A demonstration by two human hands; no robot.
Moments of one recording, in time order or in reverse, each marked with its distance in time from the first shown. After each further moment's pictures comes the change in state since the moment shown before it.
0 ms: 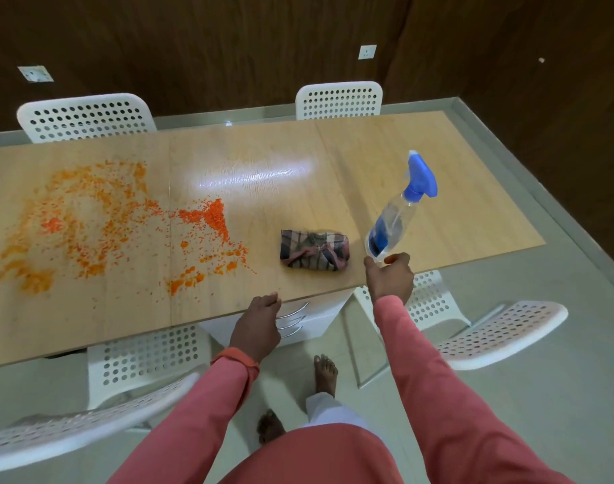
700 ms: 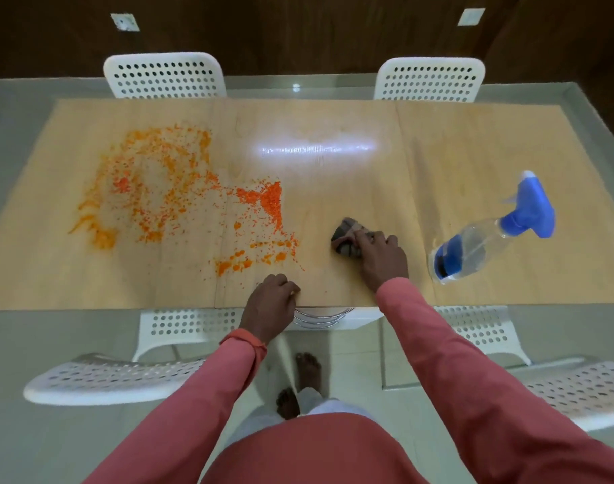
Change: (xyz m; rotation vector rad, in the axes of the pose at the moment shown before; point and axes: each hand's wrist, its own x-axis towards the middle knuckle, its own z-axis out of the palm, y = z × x) left_hand 0.020 -0.046 -0.031 -0.006 0.177 -0.108; right_hand 0.016 -0.062 0.104 -0.861 -0.417 -0.928
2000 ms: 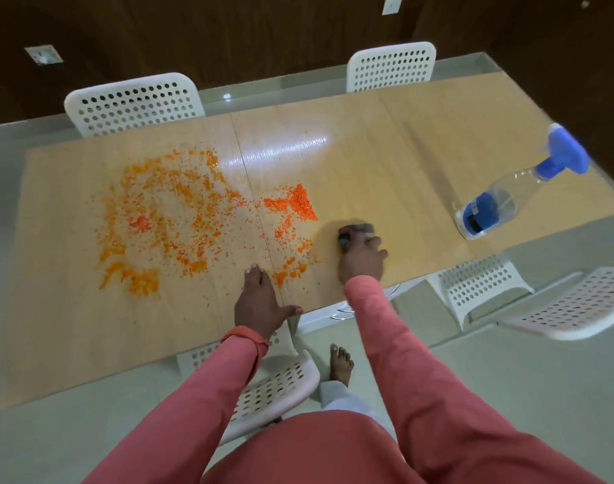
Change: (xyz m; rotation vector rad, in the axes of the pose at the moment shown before) left_hand -0.009 -0.142 -0.085 0.082 -0.300 -0.195; right_hand -0.011 -0.201 0.009 0.428 0.116 0.703
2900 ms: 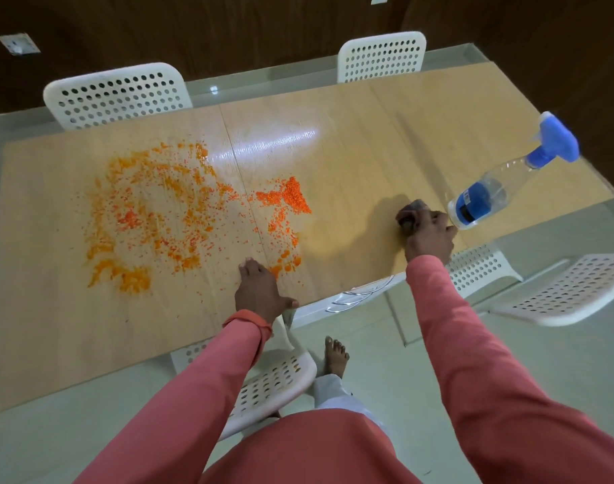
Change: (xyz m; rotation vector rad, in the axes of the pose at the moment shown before) left_hand 0.008 0.014 -0.010 0.094 -0.078 -0.013; right_hand 0.063 0.097 -0.057 -0.091 0.221 0.124
